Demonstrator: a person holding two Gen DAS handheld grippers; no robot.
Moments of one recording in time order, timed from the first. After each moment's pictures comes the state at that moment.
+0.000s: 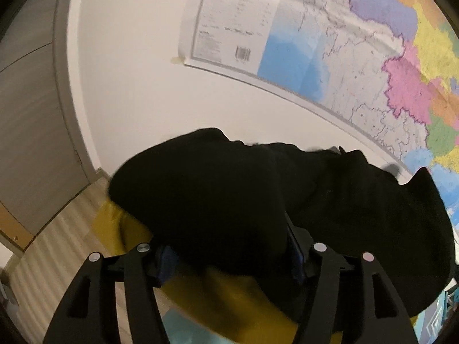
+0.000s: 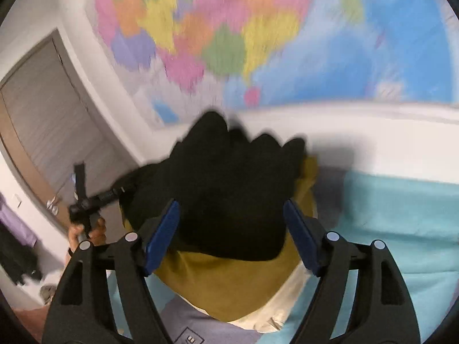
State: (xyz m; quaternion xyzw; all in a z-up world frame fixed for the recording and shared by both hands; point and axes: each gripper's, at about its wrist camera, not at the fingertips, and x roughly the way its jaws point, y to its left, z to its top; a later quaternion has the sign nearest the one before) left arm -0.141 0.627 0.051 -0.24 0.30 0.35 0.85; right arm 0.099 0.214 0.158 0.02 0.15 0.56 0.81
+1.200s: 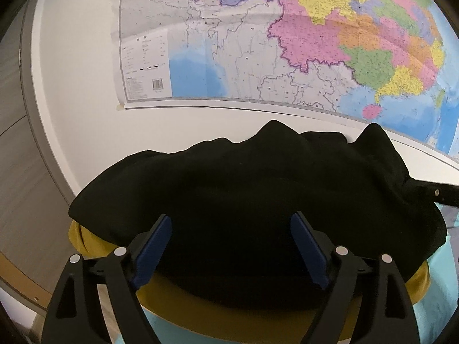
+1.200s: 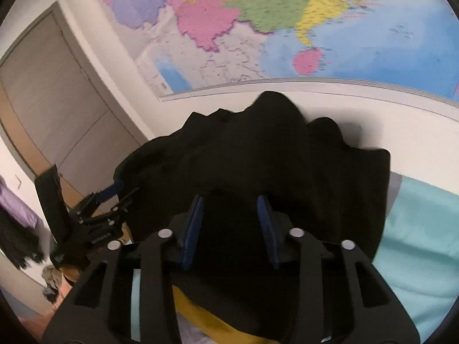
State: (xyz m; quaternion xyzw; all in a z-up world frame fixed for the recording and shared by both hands) left arm -0.096 0.521 0.054 -0.08 0.29 0.31 0.90; right arm 0.098 0.310 0.172 -0.03 0.18 0.57 0.80
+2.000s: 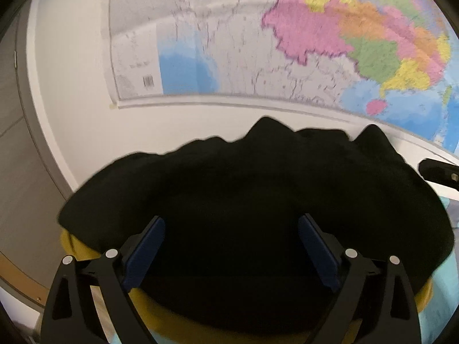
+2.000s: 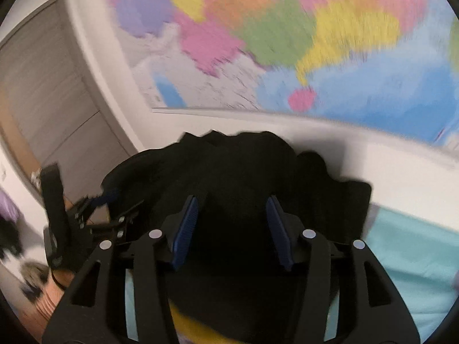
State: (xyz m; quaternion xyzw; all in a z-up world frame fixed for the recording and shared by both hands) left arm -0.078 0.517 0.048 -0.08 0.29 0.32 0.90; right arm 0.076 0.293 0.190 -0.06 0.10 0.55 0.82
